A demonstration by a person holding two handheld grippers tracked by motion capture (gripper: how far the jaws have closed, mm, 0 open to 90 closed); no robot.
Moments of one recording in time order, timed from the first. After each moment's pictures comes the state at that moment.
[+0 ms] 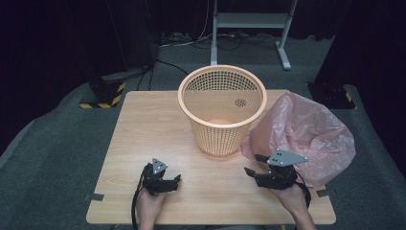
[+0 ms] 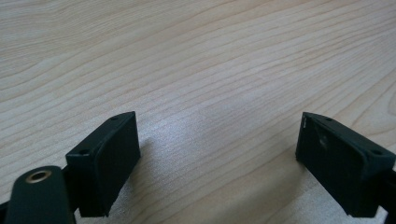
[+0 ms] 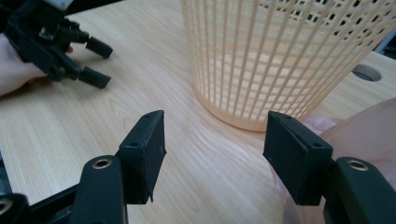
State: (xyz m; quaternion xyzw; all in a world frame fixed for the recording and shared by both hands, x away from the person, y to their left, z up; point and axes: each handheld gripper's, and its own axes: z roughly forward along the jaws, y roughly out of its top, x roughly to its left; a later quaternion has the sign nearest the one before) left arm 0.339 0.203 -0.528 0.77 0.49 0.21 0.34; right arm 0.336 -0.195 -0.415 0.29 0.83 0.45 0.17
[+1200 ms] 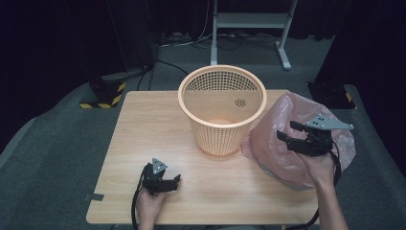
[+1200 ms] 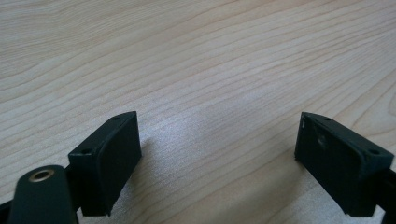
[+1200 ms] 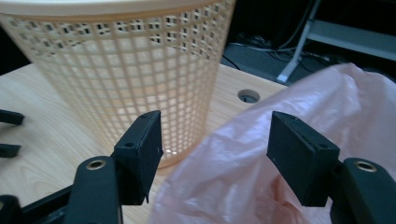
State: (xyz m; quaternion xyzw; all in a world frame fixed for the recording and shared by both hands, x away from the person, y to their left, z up) left arm 0.339 0.203 -0.528 0.77 0.49 0.21 0.34; right arm 0.391 -0.268 -0.352 0.38 0.76 0.47 0.24
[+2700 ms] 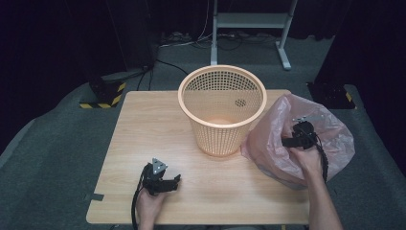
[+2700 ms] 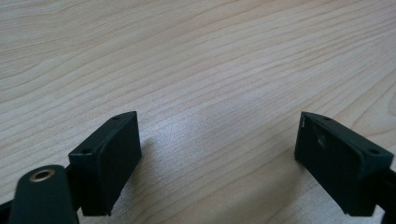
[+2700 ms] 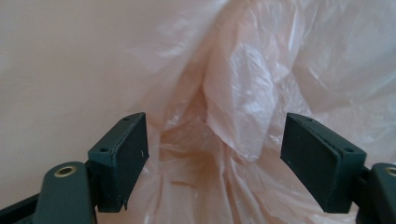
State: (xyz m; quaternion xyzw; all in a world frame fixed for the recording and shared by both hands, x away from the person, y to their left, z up) left arm 0.339 0.203 -0.528 0.78 0.49 0.21 0.34; right arm 0.479 -0.292 -0.451 0.53 0.78 0.30 0.16
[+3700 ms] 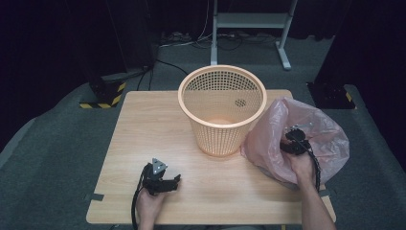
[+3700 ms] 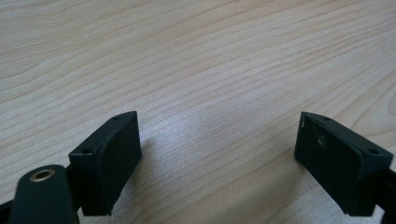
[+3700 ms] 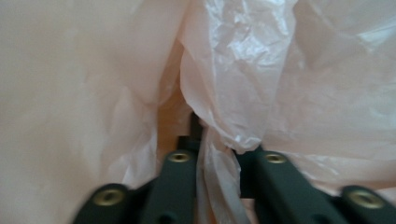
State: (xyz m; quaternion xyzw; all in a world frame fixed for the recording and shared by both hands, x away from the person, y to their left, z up) left arm 0.339 0.203 -0.528 0.77 0.49 0.21 0.34; right arm 0.484 -0.285 -0.497 0.55 0.78 0.24 0.16
